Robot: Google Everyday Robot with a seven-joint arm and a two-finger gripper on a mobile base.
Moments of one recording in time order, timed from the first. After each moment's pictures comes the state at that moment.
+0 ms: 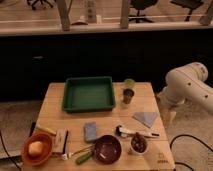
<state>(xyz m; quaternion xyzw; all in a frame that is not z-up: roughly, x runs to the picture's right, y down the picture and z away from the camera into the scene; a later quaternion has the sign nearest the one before) 0.292 0.110 0.681 -0.28 0.02 0.03 0.96</state>
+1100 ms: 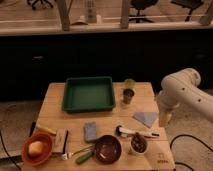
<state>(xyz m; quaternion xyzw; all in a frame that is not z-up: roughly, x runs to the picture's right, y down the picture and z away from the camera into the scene) 0.283 0.127 0.711 -0.28 0.01 0.02 0.96</state>
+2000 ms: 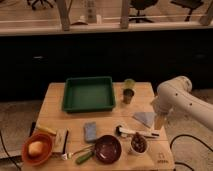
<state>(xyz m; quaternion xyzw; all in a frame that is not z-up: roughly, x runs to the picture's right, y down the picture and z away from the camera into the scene) 0.279 0.157 0.762 -0.29 0.00 0.03 0.96</state>
